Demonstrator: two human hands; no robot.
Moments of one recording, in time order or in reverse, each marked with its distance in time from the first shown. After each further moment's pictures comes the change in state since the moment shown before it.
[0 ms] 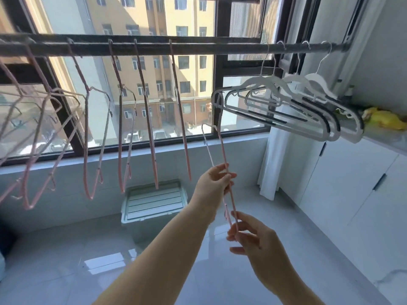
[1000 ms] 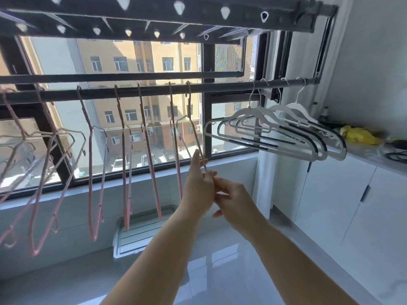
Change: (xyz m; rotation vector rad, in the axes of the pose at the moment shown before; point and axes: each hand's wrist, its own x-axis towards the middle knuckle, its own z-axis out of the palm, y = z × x) left_hand -0.003 0.066 -0.014 0.246 0.101 0.330; right_hand 0.079 -0.097 0.024 0.018 0.035 -0.124
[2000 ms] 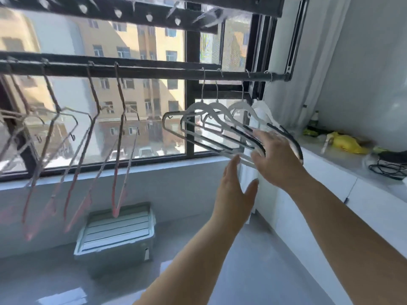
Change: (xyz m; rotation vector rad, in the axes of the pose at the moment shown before) left_hand 0.022 -0.044 0.227 0.304 -0.116 0.245; right_hand 0.076 0.031 -0.255 -0.942 0.262 -0.204
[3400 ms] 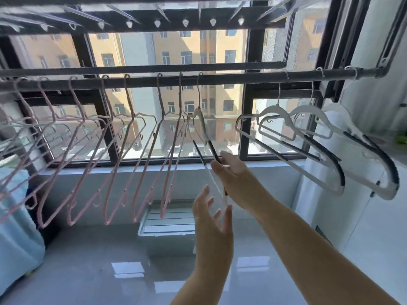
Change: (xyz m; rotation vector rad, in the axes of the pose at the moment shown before) left_hand -0.052 -0.057 -0.085 0.008 0.527 -0.168; right_hand -0.001 -0.133 0.082 0.797 -0.466 -0.071
